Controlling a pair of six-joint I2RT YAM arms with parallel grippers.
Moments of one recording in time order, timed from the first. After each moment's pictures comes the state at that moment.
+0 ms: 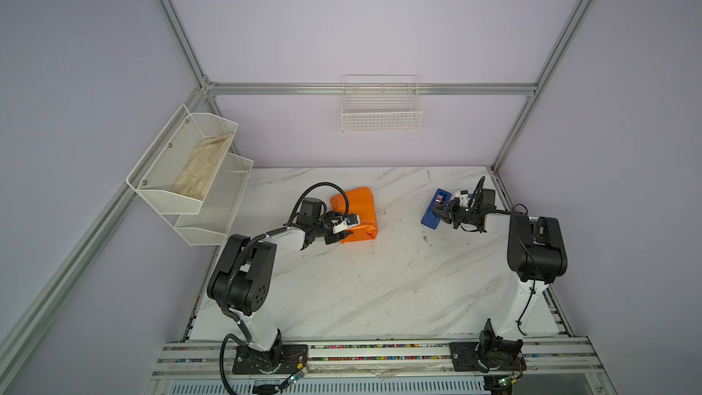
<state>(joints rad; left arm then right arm) -0.28 1.74 0.93 0.07 0.56 0.98 -0.10 1.97 1.08 0.15 -0.92 0.90</state>
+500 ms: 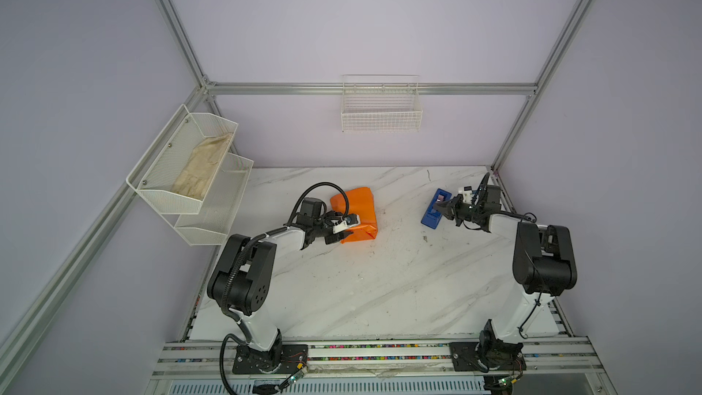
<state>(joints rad) -0.28 1.74 0.93 0.07 0.56 0.98 -0.09 1.80 1.03 0.10 -0.91 0.94</state>
